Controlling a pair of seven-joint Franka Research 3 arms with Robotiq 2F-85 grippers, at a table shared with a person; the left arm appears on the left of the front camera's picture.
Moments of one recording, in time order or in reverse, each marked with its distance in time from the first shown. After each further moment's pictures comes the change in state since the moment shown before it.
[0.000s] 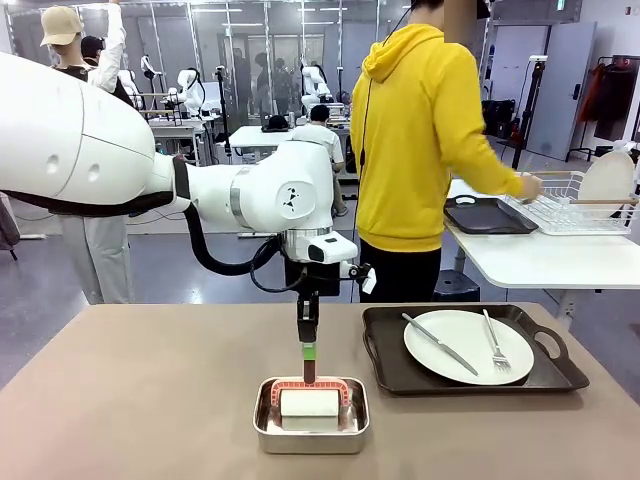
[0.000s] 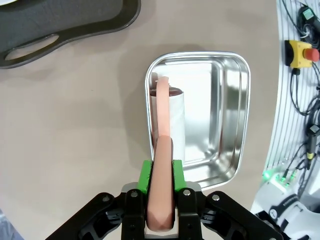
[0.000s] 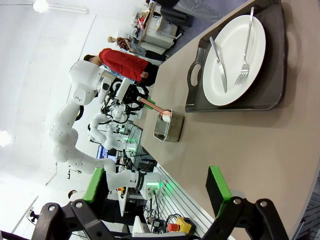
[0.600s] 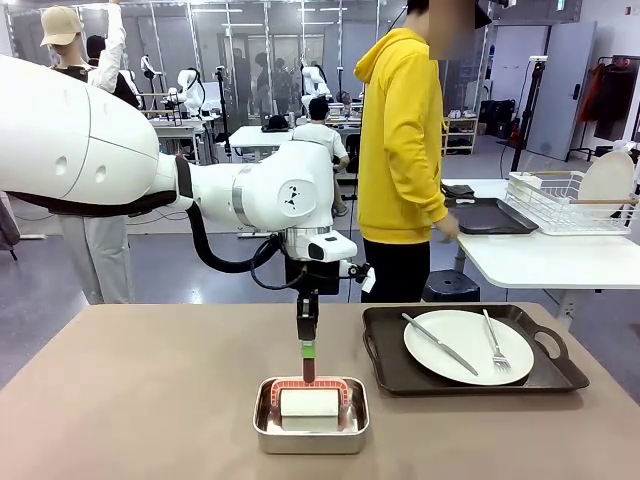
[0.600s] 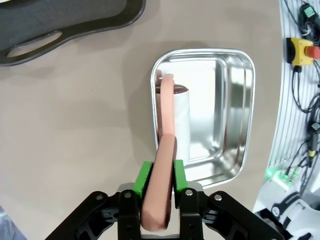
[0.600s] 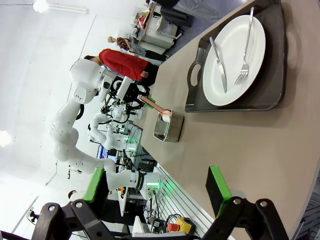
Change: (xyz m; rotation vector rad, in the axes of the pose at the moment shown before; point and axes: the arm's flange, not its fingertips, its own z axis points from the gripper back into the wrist) left arm -0.002 0.005 0.001 0.008 0.012 -0.004; right arm 0.000 0.000 0.000 0.000 0.000 0.000
